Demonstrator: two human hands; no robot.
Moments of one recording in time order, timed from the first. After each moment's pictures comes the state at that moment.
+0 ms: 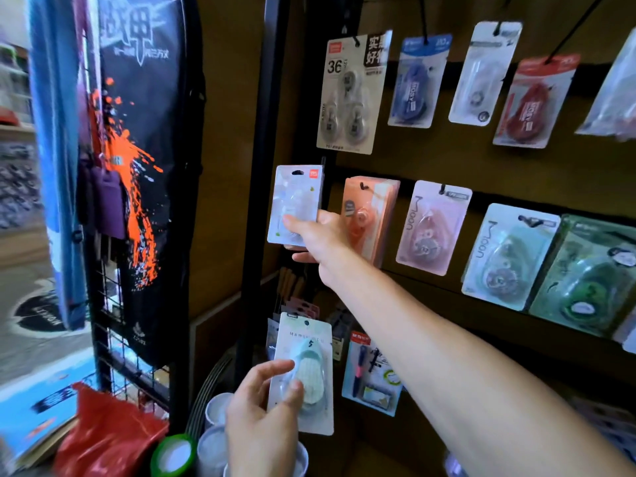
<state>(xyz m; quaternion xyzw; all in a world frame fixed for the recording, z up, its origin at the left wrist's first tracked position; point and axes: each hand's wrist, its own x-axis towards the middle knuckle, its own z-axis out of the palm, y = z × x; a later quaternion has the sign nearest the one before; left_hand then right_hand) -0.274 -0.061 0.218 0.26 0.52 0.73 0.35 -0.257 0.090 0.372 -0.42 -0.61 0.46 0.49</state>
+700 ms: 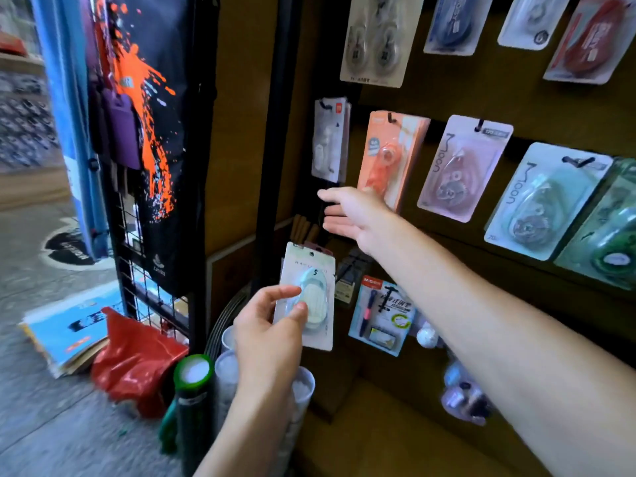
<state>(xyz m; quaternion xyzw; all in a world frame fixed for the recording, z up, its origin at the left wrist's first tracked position) -0.284 -0.058 0.219 0.26 0.51 0.74 0.35 -0.226 0.088 0.345 -0.50 -0.56 0.51 0.43</state>
